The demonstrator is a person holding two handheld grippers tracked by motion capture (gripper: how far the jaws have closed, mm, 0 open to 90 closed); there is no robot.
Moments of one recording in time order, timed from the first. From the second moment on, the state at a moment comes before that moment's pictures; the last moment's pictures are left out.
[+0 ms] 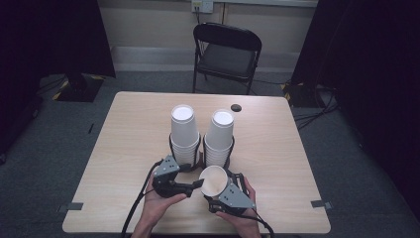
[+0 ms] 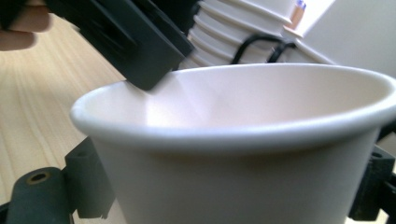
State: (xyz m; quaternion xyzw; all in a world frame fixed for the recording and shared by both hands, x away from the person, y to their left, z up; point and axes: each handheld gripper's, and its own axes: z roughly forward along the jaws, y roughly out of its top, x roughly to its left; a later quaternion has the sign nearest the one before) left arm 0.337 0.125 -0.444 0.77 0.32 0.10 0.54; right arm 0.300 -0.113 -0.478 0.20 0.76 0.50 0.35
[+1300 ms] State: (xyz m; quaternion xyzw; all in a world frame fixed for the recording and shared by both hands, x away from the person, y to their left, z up) left arm 0.305 0.160 -0.495 0.71 0.36 0.23 0.56; right arm 0.362 -0.197 -0.441 0.37 0.66 0.55 0.35
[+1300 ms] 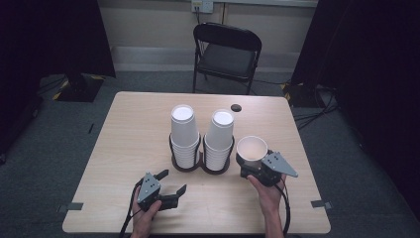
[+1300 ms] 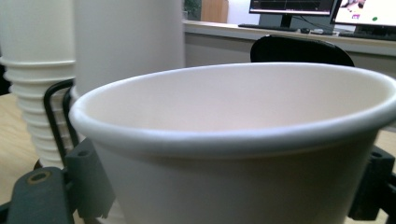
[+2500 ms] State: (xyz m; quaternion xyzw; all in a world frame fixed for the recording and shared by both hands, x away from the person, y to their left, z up) left arm 0.296 0.165 -0.497 0.68 0.35 0.26 0.58; right arm 0.469 -0.214 -0.475 0.45 0.65 0.52 0.32
